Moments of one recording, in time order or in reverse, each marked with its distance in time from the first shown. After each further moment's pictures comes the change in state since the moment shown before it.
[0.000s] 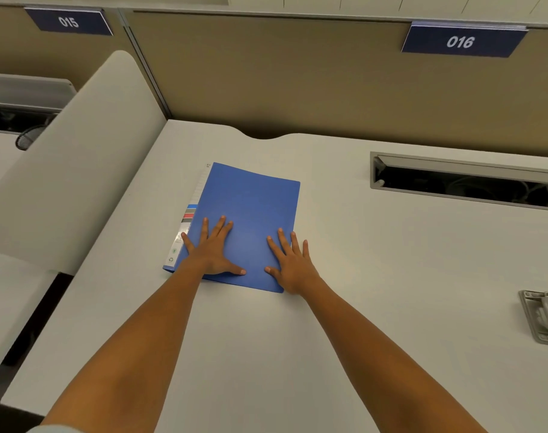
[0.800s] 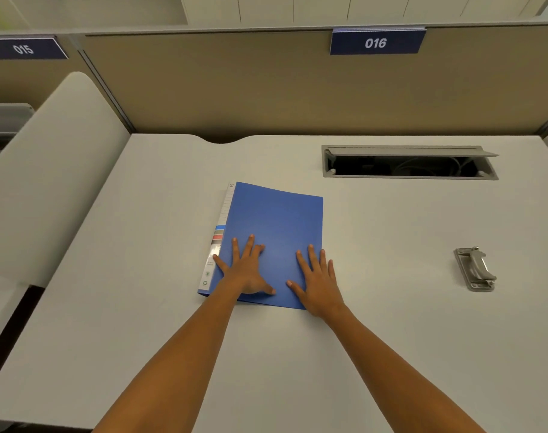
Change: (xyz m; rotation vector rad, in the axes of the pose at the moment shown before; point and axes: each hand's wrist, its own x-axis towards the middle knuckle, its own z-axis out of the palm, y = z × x) left_hand -0.065 0.150 0.046 0.005 -0.087 0.107; right_hand -0.139 0.077 0.027 0.199 0.212 0.247
